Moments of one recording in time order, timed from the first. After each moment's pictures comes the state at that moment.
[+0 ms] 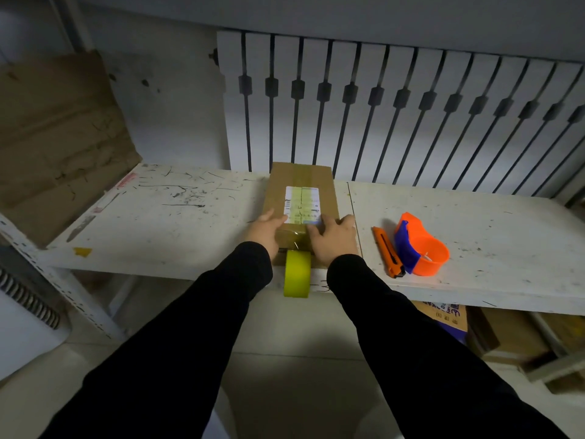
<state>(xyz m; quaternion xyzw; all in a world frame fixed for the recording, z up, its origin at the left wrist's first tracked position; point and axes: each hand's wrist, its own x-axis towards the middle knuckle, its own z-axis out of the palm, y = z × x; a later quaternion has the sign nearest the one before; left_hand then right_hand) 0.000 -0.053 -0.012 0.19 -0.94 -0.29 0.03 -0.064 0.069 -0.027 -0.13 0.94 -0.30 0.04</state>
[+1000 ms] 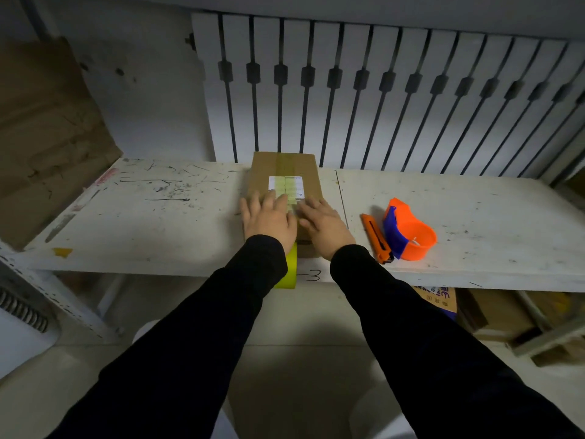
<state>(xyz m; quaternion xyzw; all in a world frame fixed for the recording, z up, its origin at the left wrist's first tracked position) -0.015 -0.015 -0.014 0.21 -0.97 -0.12 0.10 -0.075 0.091 -0.030 -0.33 0.92 -0.24 0.02</state>
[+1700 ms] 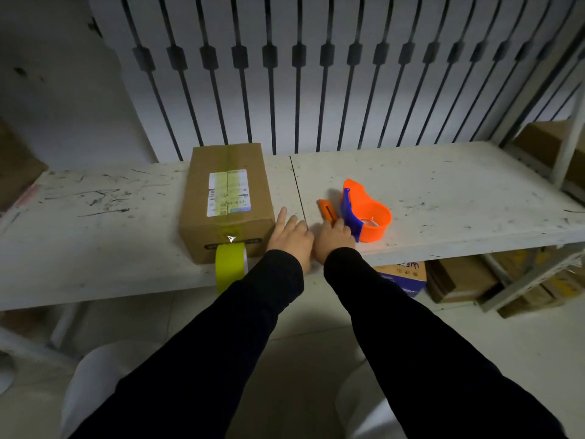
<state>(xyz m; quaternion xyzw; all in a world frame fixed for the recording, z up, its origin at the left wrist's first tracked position) -0.058 0.087 -0.047 -0.03 -1.00 0.08 -0.04 -0.109 0.163 -0.080 -0.03 0.99 -0.11 0.07</state>
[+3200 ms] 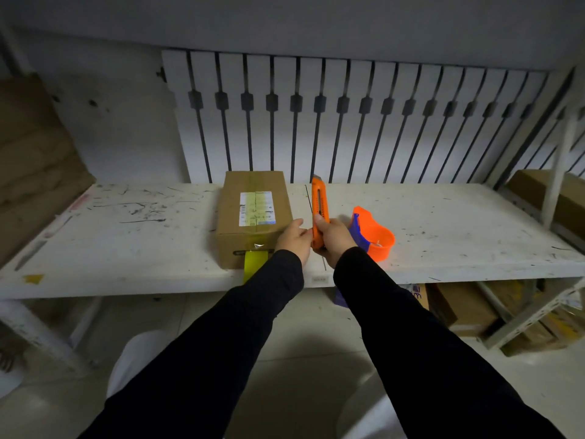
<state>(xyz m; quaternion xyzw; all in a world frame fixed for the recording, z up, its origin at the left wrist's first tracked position) -0.011 0.073 0.005 0.20 -0.76 -0.62 0.01 -0.061 0.145 -0.004 0.03 0.69 -0.70 0.19</state>
